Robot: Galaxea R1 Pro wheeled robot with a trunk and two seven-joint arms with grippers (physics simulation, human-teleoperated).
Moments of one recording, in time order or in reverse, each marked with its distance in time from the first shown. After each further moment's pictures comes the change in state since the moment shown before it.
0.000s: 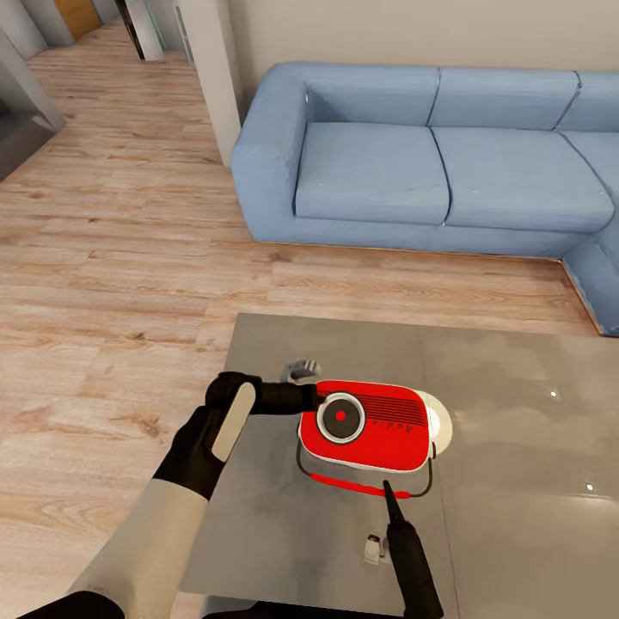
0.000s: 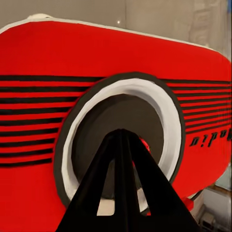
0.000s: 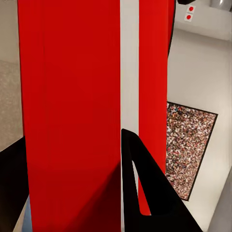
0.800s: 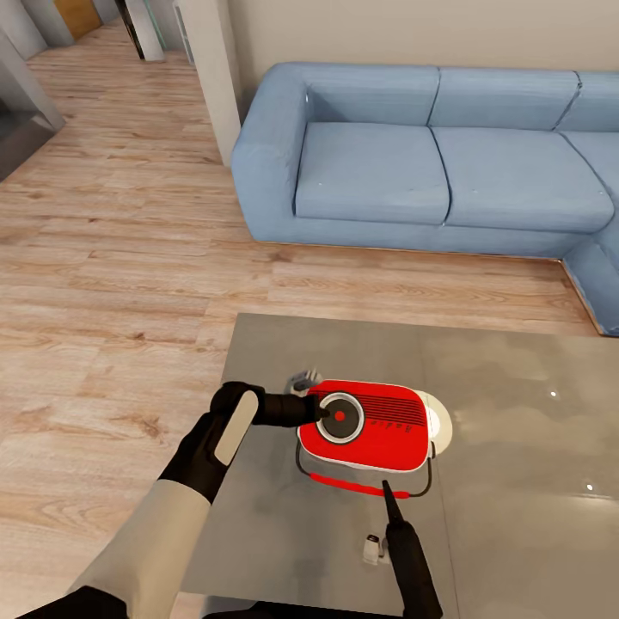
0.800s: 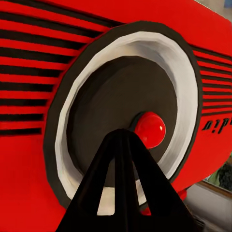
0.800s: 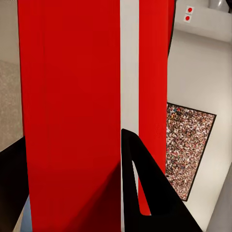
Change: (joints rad) left arm -0.001 0.000 0.000 0.113 0.081 -0.006 0.002; right arm 0.000 0.002 0.002 -0.002 0.003 0.007 -0.001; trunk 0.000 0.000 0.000
